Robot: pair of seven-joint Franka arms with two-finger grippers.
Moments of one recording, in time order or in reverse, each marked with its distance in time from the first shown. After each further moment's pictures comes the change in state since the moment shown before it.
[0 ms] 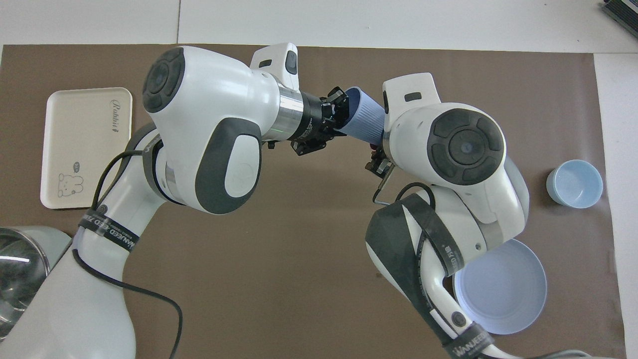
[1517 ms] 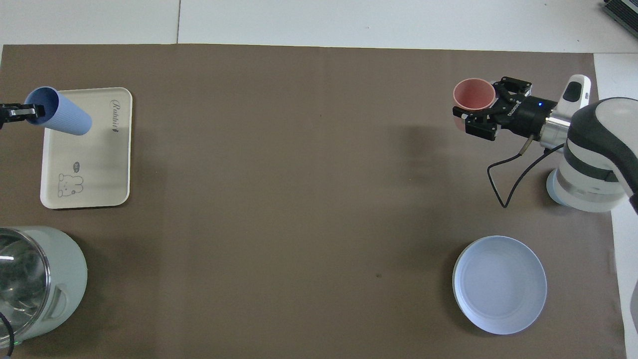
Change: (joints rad) left arm 0.749 -0.085 0.030 -0.397 0.326 0.349 1.344; right arm -0.495 0.115 -0.004 -0.171 1.503 0.168 -1.308
